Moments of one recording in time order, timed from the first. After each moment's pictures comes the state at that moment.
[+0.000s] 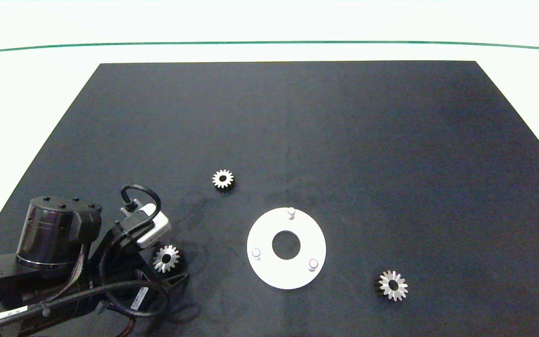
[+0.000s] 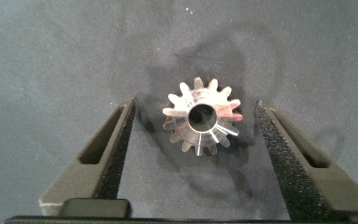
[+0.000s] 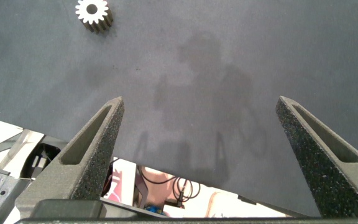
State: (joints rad) left arm -0.39 1.44 -0.49 -0.32 0.00 0.40; right arm 0.09 0.28 -0.46 0.47 0.06 -0.24
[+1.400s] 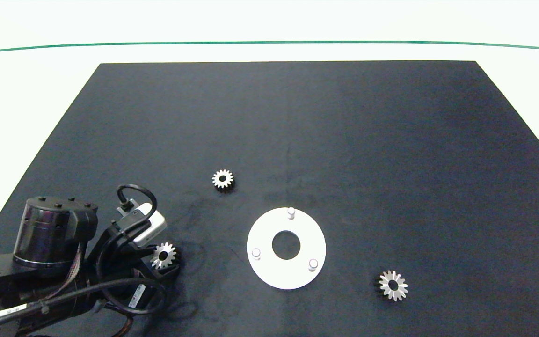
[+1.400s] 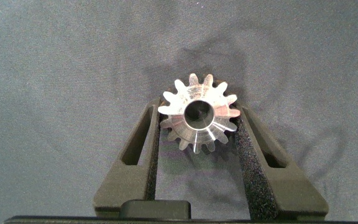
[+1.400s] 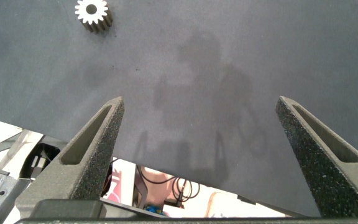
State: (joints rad) left arm -0.37 1.44 -0.48 -0.34 -0.01 0.41; right arm 0.09 0.28 -0.46 0.47 0.06 -0.24
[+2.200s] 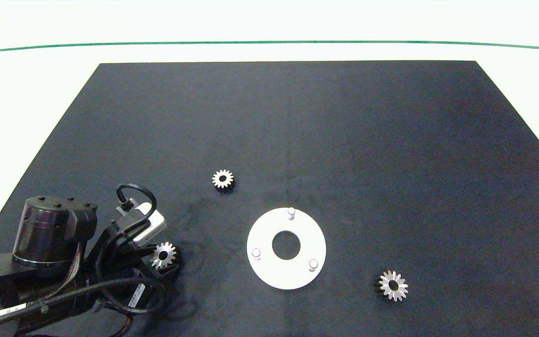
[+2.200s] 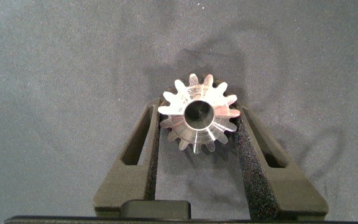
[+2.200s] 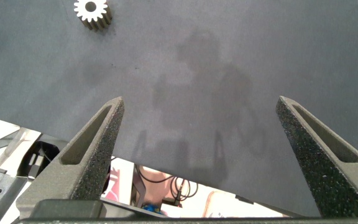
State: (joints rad) left arm -0.37 1.44 -0.48 -0.34 -0.02 0.41; right arm 0.09 0.28 -0.46 0.47 0.06 -0.25
